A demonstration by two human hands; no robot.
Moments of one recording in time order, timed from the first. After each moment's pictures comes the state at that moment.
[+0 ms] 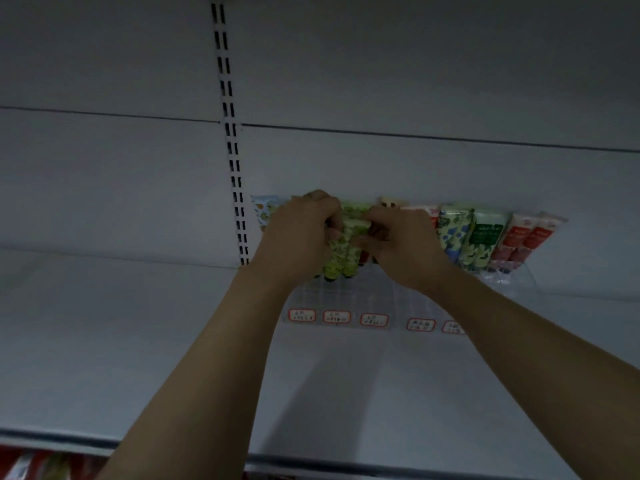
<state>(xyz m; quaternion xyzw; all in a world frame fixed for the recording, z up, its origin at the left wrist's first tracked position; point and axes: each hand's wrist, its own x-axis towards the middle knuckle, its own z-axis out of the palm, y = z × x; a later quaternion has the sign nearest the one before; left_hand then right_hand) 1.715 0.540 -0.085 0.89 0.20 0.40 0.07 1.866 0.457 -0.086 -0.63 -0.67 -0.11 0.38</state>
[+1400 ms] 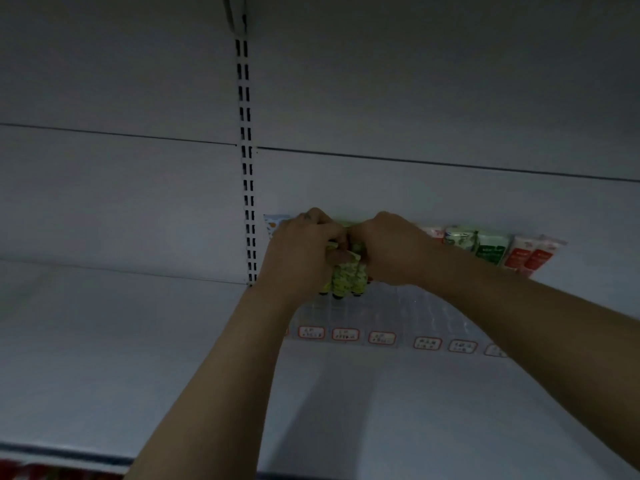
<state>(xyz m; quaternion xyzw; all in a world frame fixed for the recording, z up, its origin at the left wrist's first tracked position) 1.705 0.543 -0.087 0.88 0.25 0.40 0.06 1.840 0.473 -0.040 -0.68 -0.72 -0.14 0.01</state>
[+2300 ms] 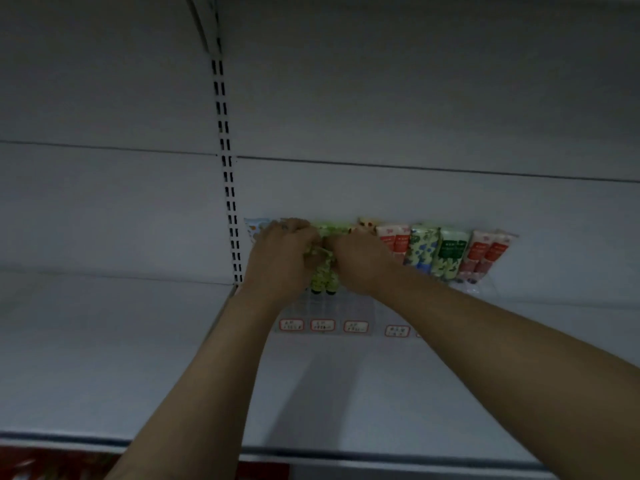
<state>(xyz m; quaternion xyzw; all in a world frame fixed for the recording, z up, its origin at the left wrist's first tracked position) 1.706 0.523 -0.086 0.88 0.31 0.35 0.04 1.836 0.462 -0.062 -0.72 -0.68 -0.13 0.05</state>
